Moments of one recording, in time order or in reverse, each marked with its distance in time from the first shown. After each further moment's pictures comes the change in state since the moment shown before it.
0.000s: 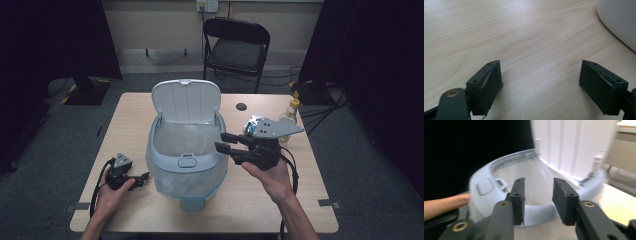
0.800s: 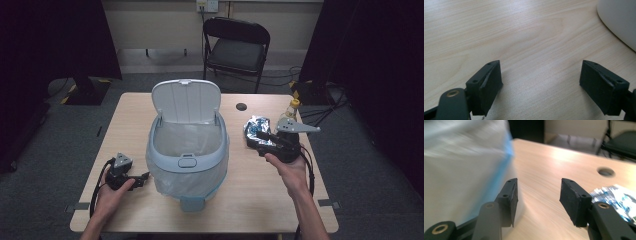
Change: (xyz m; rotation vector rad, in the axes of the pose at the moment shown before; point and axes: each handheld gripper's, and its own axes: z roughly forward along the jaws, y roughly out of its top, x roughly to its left) left arm 0.000 0.000 0.000 0.002 0.001 0.005; right arm -0.081 -0.065 -0.022 0.109 -0.287 0.189
